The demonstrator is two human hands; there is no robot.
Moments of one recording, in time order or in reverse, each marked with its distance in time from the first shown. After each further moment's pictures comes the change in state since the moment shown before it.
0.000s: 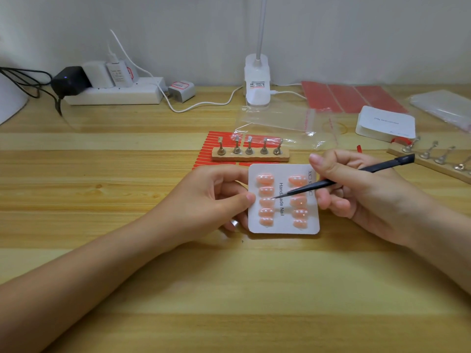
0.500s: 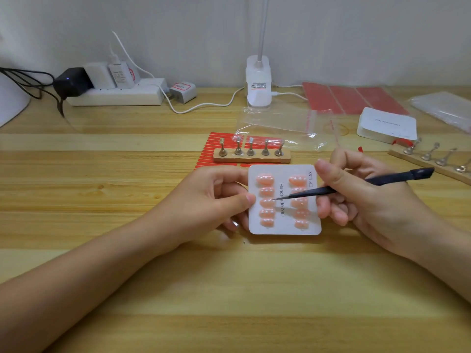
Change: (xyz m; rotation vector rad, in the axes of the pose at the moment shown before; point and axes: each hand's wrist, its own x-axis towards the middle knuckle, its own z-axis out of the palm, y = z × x) left_hand 0.000 -0.001 -0.003 -0.054 -0.018 -0.021; right_hand -0.004 0.007 0.002 -0.017 -0.022 -0.164
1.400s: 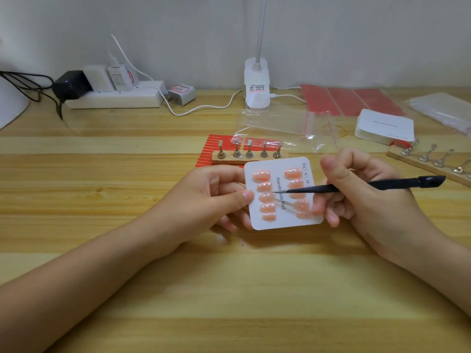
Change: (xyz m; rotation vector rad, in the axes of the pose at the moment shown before) left_hand 0.001 0.001 -0.001 -0.095 -0.020 -0.013; right_hand -0.004 0.003 0.006 -0.045 0.095 -0.137
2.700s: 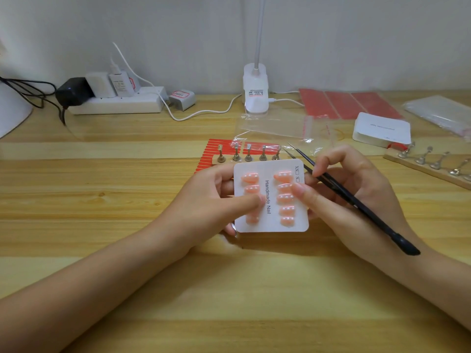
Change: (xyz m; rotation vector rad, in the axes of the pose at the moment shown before) left_hand 0.004 0.003 0.010 0.020 0.151 -0.010; right_hand -0.005 0.005 0.011 -0.313 0.012 -0.314
